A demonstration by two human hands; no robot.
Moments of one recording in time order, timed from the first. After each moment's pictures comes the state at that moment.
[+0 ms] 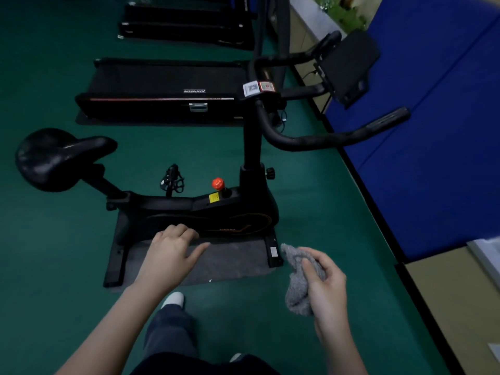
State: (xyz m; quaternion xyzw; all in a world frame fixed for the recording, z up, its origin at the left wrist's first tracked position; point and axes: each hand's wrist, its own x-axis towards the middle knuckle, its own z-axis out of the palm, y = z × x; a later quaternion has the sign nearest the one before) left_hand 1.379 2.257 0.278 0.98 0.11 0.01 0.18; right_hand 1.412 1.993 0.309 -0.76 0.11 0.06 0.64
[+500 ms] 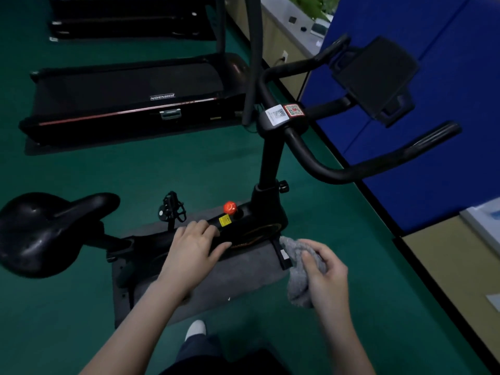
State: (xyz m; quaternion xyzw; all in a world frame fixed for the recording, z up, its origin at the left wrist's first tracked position) left_hand 1.501 2.407 0.278 0.98 -0.03 -0.01 0.18; right_hand 1.476 2.175 0.317 -0.77 0.15 -0.02 0.63
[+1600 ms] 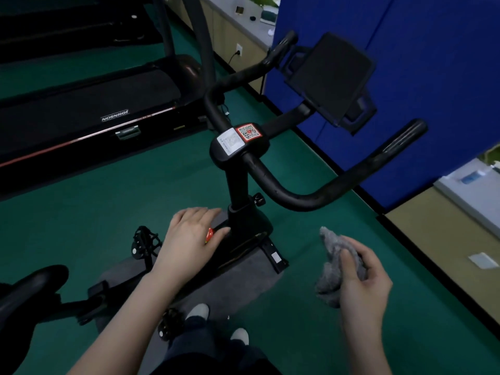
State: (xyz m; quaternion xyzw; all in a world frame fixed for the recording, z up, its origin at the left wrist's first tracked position) left_hand 1.630 2.376 0.315 0.97 -0.14 0.01 0.21; right_hand 1.538 2.134 0.342 -0.72 0.29 -0.23 0.59
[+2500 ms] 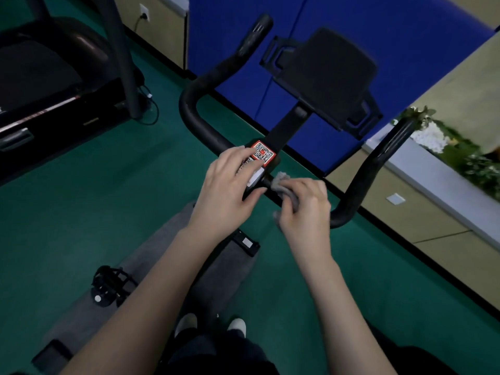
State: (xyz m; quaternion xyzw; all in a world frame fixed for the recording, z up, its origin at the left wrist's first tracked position) left_hand 1.795 2.374 0.334 0.83 -0.37 0.11 0.40; right_hand 1.703 2.261 0.369 -0.93 0.20 -0.24 0.19
